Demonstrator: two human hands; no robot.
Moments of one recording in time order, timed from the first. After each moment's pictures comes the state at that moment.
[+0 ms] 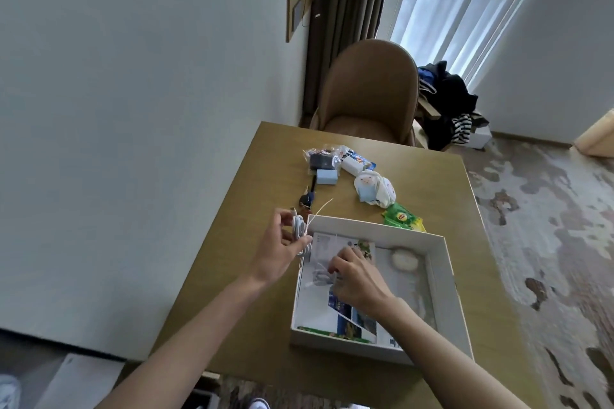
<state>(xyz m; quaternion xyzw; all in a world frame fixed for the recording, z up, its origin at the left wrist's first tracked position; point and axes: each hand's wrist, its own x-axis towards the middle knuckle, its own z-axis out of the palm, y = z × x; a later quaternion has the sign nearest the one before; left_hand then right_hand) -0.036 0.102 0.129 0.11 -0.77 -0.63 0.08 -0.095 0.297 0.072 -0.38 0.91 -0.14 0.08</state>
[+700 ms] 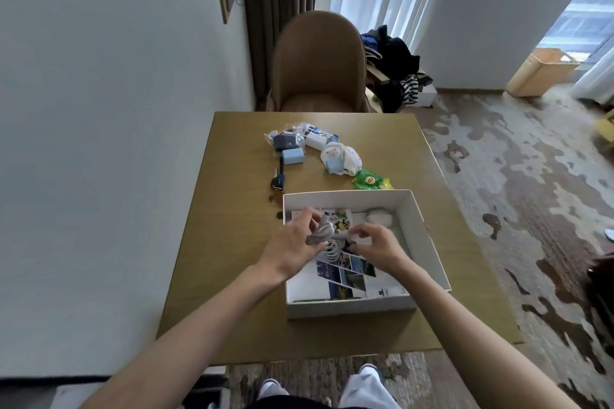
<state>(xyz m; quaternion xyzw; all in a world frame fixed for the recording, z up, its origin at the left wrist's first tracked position) -0.043 0.137 0.115 -0.12 -0.91 -0.40 0.03 -0.091 0.352 0.082 -0.08 0.93 -0.33 0.14</state>
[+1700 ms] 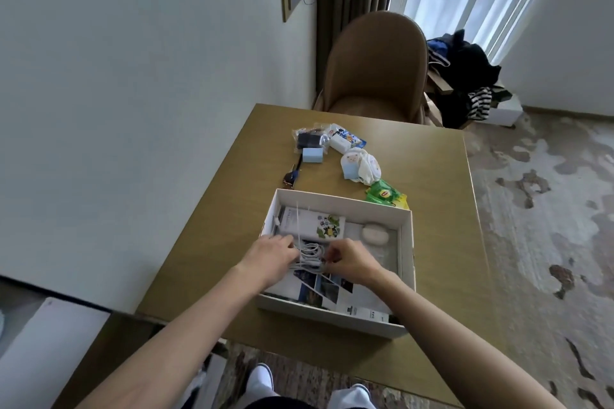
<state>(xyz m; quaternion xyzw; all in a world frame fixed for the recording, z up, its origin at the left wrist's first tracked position) -0.026 0.183 0.103 -0.08 -0.99 0.05 -0.10 -0.118 0.366 0.071 -0.29 0.88 -0.27 0.26</state>
